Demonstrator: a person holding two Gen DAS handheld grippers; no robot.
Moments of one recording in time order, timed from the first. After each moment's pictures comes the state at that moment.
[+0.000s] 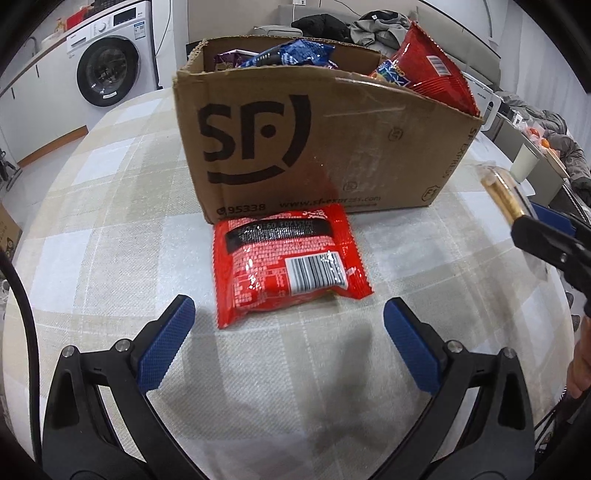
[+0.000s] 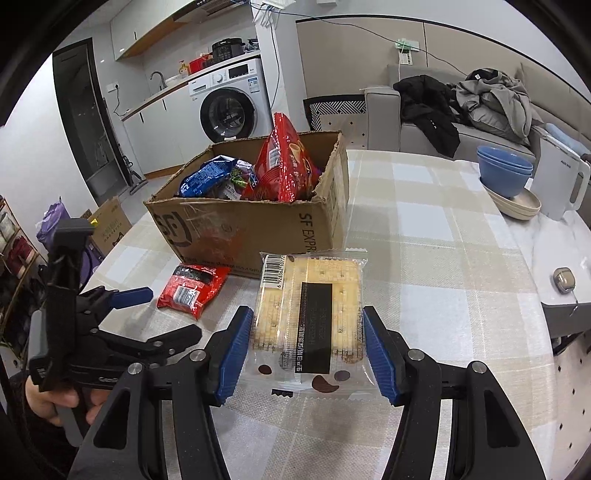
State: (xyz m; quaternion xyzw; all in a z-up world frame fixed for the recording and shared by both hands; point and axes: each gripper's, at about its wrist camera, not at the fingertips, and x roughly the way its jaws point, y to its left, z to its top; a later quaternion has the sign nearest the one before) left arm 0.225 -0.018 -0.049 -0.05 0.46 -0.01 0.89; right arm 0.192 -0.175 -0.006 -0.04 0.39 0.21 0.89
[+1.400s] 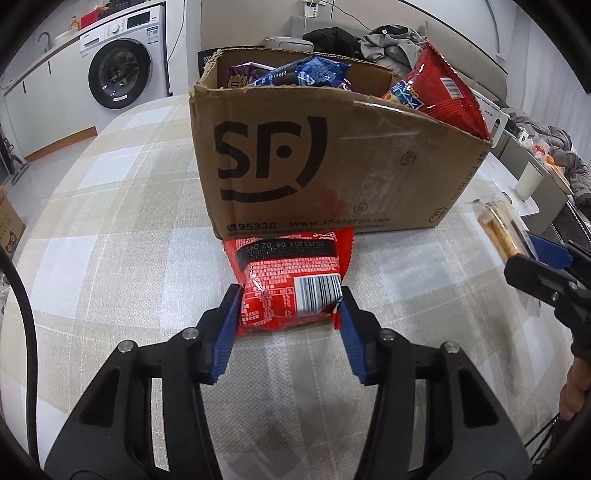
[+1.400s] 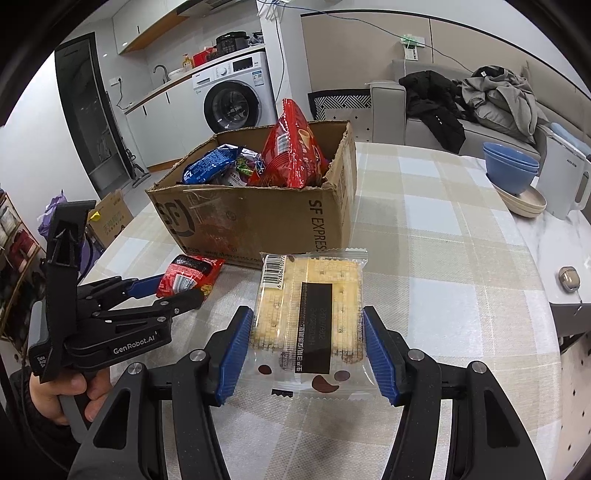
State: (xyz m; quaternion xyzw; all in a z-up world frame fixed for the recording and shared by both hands) left arm 0.243 -0.003 -0.050 -0.06 0.43 0.01 0.90; right arm 0.195 -0.169 -0.015 -0.05 0.40 0.22 0.89
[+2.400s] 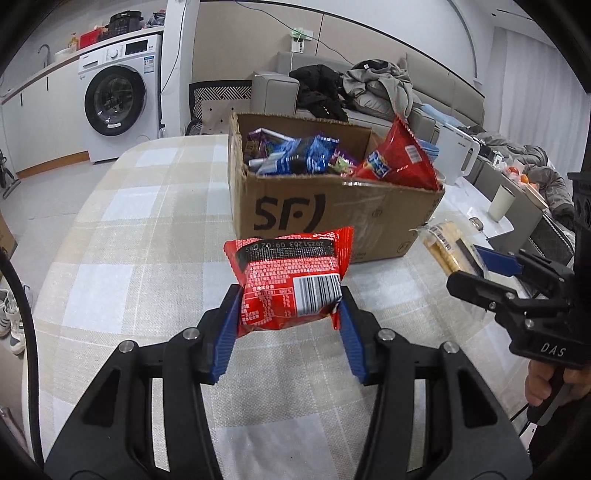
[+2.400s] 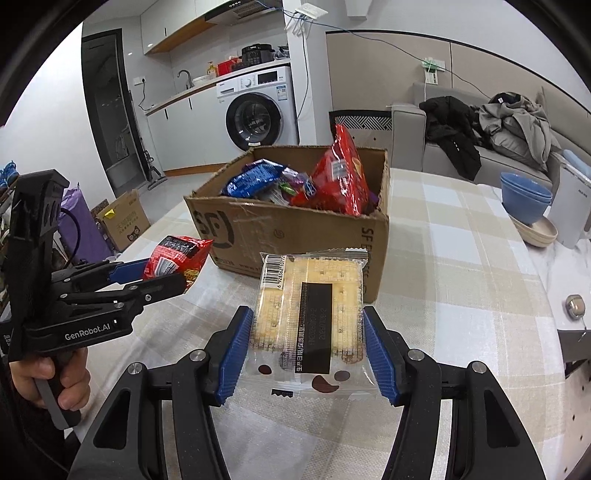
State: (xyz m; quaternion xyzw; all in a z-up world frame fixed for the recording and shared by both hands) left arm 0.173 0.035 0.023 -0.07 0.36 -0.03 0.93; right arm 0.180 -0.148 -0.005 -0.07 0.36 0.26 0.89
